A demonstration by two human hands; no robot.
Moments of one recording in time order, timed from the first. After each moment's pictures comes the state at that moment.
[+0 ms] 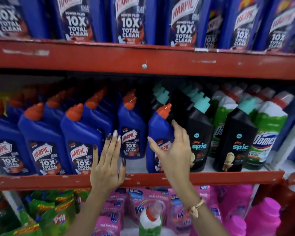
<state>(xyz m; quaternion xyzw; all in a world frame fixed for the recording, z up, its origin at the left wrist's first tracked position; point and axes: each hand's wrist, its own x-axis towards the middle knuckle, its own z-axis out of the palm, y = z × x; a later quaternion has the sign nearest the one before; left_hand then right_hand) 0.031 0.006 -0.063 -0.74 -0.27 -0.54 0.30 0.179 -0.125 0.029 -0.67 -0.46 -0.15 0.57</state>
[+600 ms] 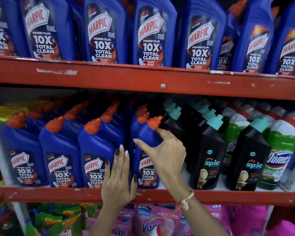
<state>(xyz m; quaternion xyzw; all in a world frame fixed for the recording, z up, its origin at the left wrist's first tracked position) 0.031 0.001 -0.060 -0.74 -0.29 -0.57 0.22 0.139 -0.086 0.072 -0.67 -0.46 -0.23 0.53</state>
